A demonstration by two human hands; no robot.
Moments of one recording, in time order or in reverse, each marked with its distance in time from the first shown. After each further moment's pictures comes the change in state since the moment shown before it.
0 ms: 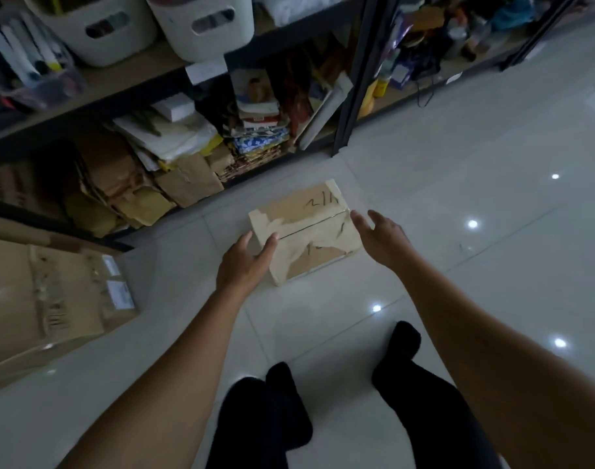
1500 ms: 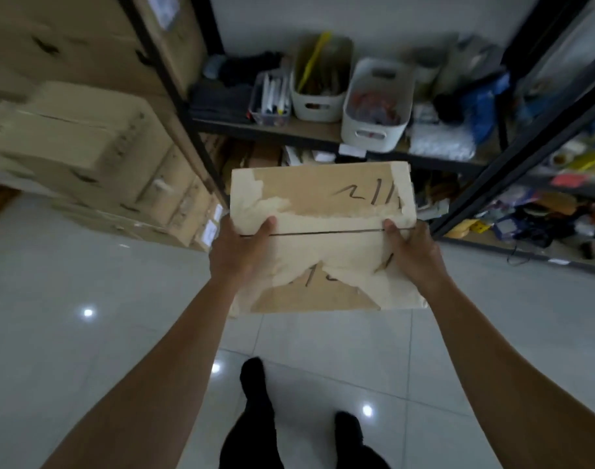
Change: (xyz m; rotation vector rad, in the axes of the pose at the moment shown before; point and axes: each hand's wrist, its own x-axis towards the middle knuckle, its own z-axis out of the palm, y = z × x) left_hand -0.180 0.084 -0.109 -0.557 0.735 -0.385; right_hand -0.066 -0.126 -0.149 0.000 -0.102 -0.438
